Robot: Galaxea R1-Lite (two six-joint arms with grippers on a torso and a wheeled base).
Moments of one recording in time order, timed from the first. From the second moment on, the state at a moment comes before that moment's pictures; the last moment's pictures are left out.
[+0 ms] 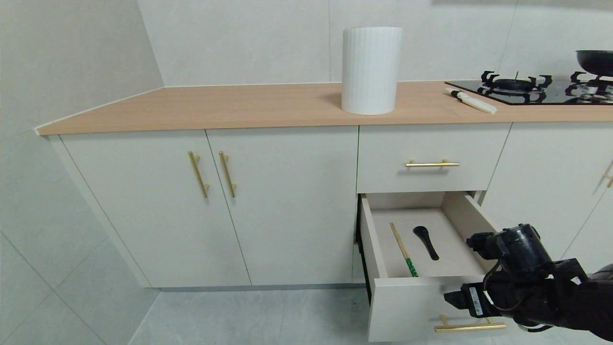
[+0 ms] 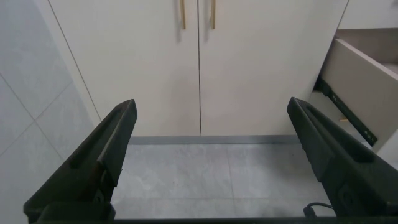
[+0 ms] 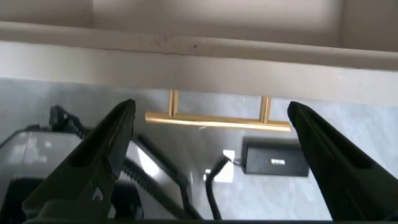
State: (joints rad) left arm 0.00 0.00 0.00 0.00 0.01 0.00; right arm 0.37 1.80 -0.50 -0.40 -0.21 0.22
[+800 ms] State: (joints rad) left arm 0.00 0.00 0.00 0.00 0.01 0.00; right arm 0.32 1.96 -0.57 -0.67 -0.22 0.21
